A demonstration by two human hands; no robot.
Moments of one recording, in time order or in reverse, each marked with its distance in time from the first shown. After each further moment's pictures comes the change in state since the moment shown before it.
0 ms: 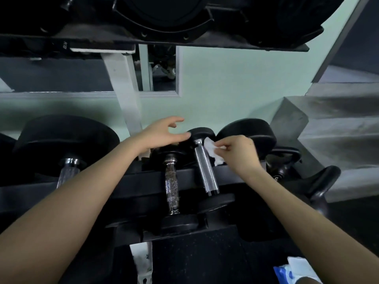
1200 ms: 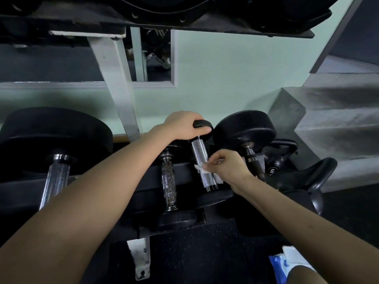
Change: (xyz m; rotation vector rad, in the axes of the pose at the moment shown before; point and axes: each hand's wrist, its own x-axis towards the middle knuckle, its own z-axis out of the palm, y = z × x) left_hand 0.054 0.021 0.040 0.384 -0.015 0.173; right_hand -0.022 0.014 0.029 0.464 -0.211 0.379
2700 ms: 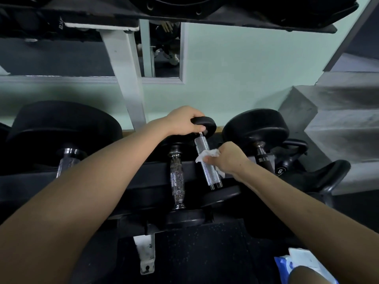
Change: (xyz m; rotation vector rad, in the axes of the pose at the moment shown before) left_hand -0.008 -0.025 -0.006 -0.340 -0.070 0.003; right_hand 0.021 -0.026 0.016 -0.495 -0.110 0.024
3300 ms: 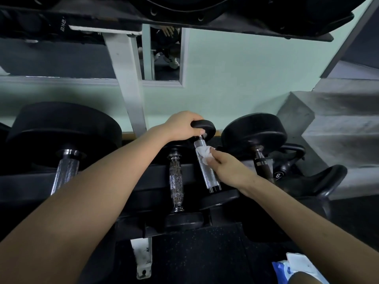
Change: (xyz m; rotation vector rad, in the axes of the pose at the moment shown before) left_hand -0.005 0.003 0.004 0.091 0.069 -0.002; right_hand -0.020 0.012 0.007 0.238 -0.091 -0.191
